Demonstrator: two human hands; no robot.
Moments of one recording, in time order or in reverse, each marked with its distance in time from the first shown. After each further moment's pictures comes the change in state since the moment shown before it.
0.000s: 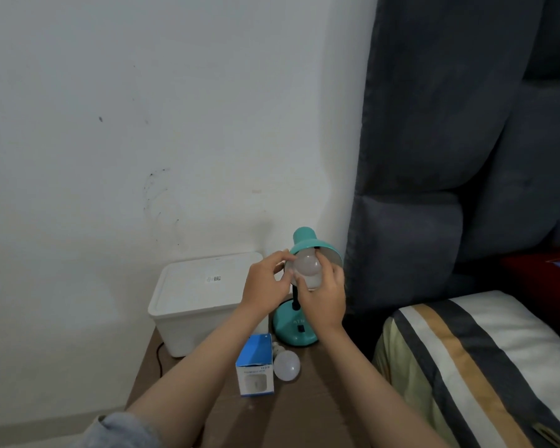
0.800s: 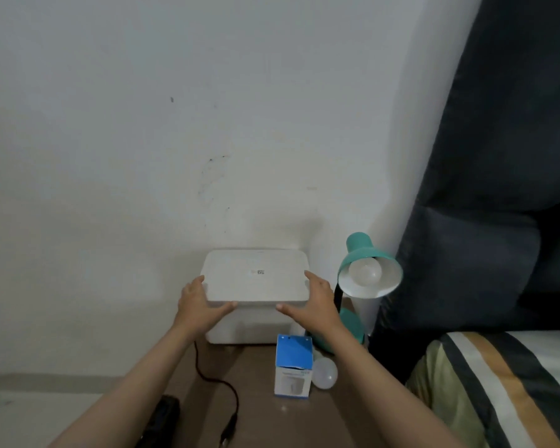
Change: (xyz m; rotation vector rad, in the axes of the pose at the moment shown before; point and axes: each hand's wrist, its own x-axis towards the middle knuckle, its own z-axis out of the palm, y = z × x) left_hand -0.063 -0.113 -0.156 0.379 0.125 -0.615; right_hand -0.014 -0.007 0.083 -0.137 -0.715 0.114
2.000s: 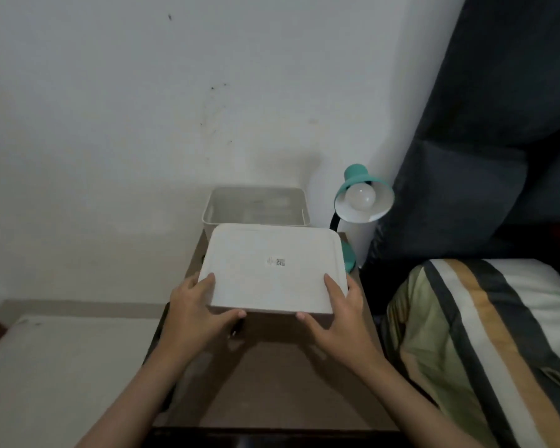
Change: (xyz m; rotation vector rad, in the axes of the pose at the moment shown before) left_hand -0.181 -0.015 -0.016 0.125 0.062 0.205; right_hand -0.205 0.016 -0.018 -0.121 0.067 -0.114
